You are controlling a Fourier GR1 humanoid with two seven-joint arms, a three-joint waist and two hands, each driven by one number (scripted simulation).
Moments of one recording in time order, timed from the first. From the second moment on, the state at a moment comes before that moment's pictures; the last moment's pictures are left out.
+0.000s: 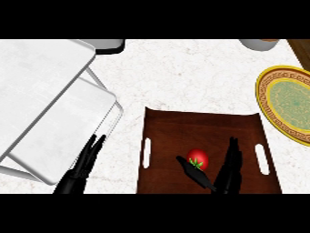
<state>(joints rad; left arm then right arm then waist) 0.31 0.20 -0.41 -1.82 0.00 0.17 -0.05 0.07 -0.01 0.45 -1.18 0.60 -1.11 0.31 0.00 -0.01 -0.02</state>
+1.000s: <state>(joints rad) 0.31 0.23 -0.42 -1.81 0.05 0.18 -0.06 0.02 0.00 0.43 -1.30 0.93 -0.68 0.92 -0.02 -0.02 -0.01</state>
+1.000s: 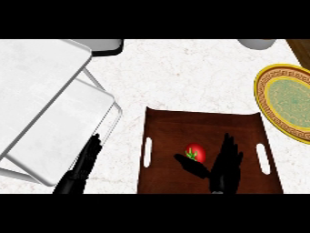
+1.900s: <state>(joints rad) 0.29 0.25 -0.44 -1.79 0.11 0.17 -0.10 -0.04 -0.01 0.42 -1.36 1.01 -0.47 1.08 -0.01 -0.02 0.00</state>
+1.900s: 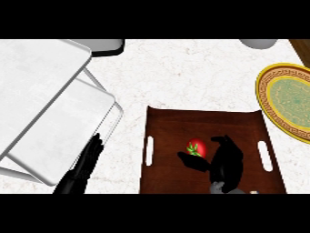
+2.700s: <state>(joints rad) 0.34 0.27 -0.44 -1.82 0.10 0.25 -0.11 0.07 -0.43 0.27 -1.43 0.93 -0.46 0.74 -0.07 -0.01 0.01</state>
